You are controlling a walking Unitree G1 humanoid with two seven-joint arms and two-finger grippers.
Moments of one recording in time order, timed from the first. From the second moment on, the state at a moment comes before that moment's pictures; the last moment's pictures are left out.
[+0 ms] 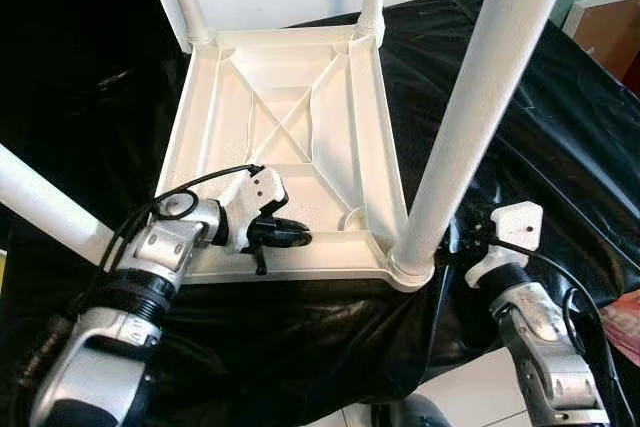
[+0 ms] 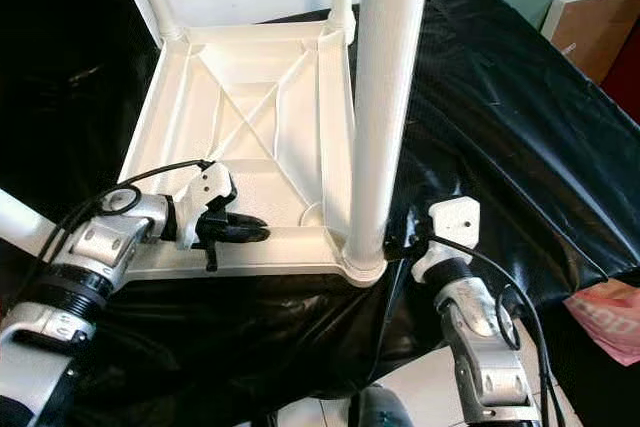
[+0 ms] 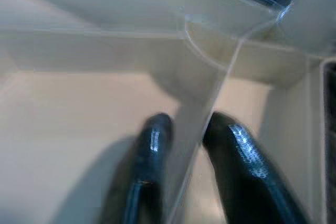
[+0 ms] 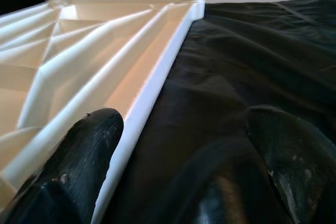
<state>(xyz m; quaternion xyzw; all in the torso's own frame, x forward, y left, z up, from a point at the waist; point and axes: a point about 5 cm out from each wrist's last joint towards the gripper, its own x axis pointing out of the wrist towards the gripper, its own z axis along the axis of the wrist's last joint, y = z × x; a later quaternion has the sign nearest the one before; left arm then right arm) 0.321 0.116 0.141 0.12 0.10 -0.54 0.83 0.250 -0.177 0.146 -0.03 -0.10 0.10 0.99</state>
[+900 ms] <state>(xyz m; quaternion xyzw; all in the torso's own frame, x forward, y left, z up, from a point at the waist) 0.248 0.135 0.176 0.00 -0.05 -0.51 0.86 0.214 -0.239 0.152 -0.08 0.02 0.30 0.95</state>
